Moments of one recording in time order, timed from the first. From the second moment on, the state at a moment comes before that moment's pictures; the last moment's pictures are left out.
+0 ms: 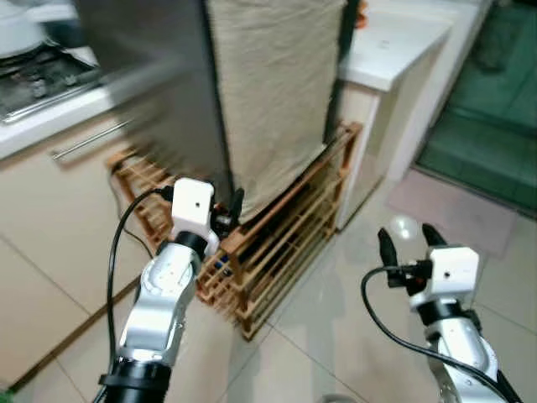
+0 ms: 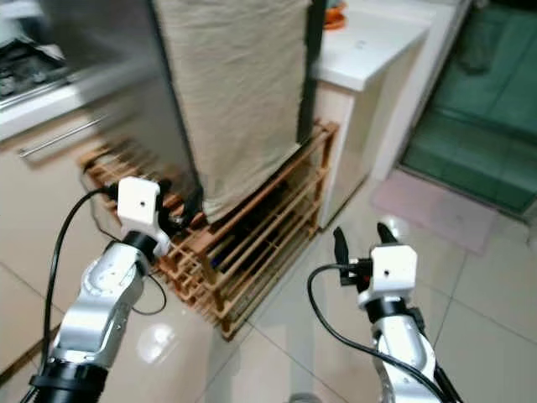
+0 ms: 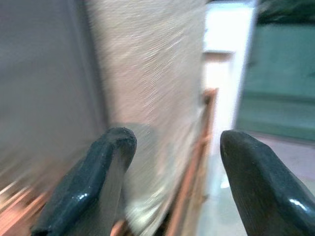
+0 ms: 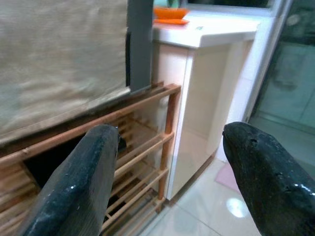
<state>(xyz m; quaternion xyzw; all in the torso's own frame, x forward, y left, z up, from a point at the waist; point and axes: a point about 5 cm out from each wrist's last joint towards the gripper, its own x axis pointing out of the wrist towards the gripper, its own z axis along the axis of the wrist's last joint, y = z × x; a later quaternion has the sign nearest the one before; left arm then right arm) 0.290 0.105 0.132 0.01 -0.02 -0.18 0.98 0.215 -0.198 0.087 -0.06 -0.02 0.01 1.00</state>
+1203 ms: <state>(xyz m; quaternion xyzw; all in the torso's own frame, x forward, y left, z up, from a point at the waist) 0.307 0.068 0.169 0.01 -0.01 -0.34 0.94 0.221 -0.194 0.081 -0.06 -0.02 0.04 1.00</state>
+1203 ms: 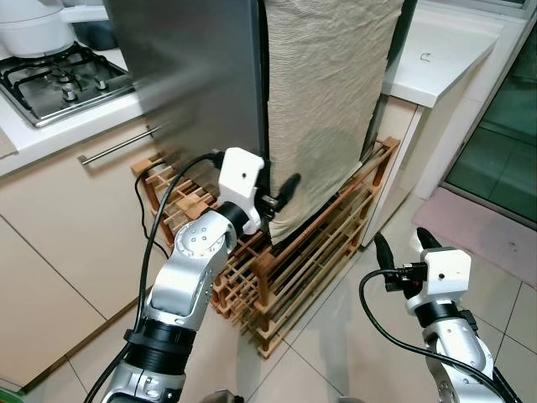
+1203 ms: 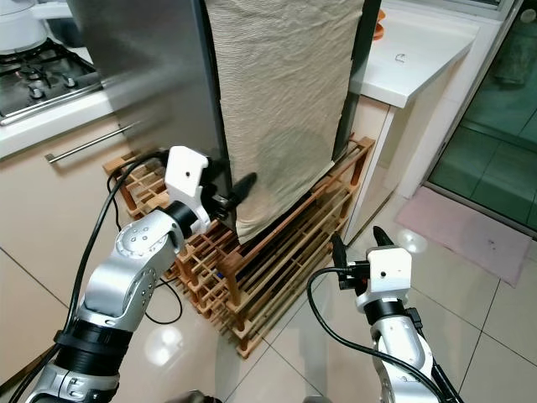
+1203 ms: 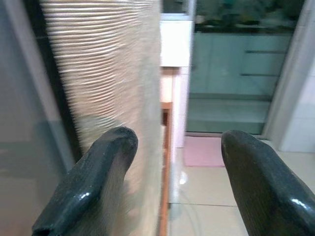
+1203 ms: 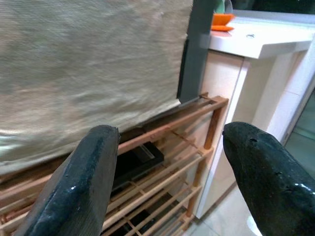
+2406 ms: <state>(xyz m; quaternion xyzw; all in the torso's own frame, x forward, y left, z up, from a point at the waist) 0.319 0.078 0.168 0.01 -0.03 -0.28 0.96 0.221 -0.198 0.077 -0.07 -0.01 0.04 1.00</state>
